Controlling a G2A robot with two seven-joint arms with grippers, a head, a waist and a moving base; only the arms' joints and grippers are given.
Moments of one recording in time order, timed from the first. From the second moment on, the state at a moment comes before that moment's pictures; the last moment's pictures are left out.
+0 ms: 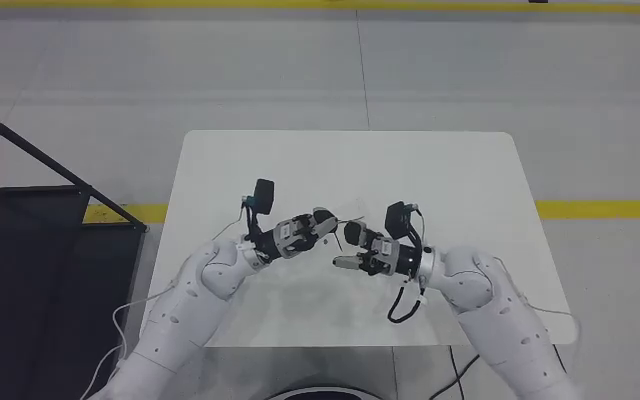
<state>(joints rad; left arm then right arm) 1.04 -1.23 -1.09 -1.30 0.55 -1.01 -0.08 -1.01 -1.13 1.04 -1.44 -0.44 -0.84 0.48</state>
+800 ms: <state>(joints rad) 1.03 -1.21 -1.06 -1.32 0.58 -1.01 -0.01 -0.95 -1.12 1.02 -1.31 -0.32 -0.97 0.52</state>
